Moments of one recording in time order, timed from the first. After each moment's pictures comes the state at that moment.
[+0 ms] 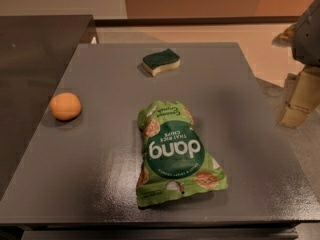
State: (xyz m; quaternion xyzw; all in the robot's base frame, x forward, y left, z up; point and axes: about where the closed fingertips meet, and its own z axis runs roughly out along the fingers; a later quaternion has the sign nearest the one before) arm 0.438 -0.217 0.976 -0.60 0.78 -0.03 0.16
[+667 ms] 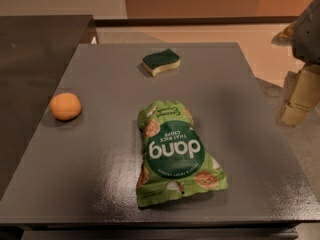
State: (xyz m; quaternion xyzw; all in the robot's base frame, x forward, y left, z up) arm 0.440 -0.215 0.978 -0.60 0.78 -0.03 0.16
